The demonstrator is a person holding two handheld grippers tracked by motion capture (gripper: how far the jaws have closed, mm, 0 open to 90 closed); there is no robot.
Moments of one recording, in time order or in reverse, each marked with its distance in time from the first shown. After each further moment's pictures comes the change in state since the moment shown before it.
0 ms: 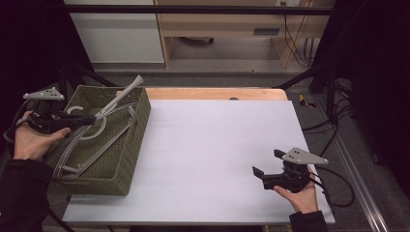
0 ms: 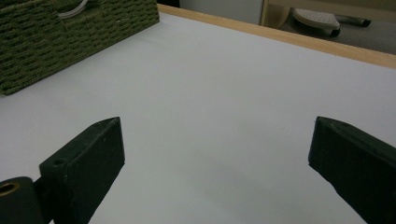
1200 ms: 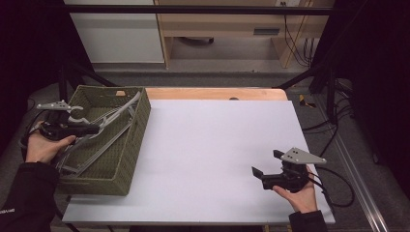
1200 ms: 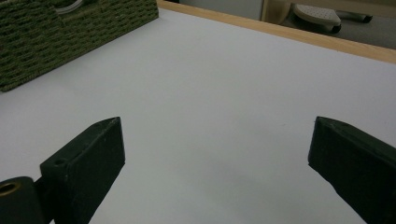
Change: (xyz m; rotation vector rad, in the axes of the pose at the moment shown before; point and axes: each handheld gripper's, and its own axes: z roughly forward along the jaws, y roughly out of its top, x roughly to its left) left arm 0.035 -0.042 0.040 0.019 -0.072 -0.070; right arm 0.000 -0.002 0.003 0.015 0.000 0.005
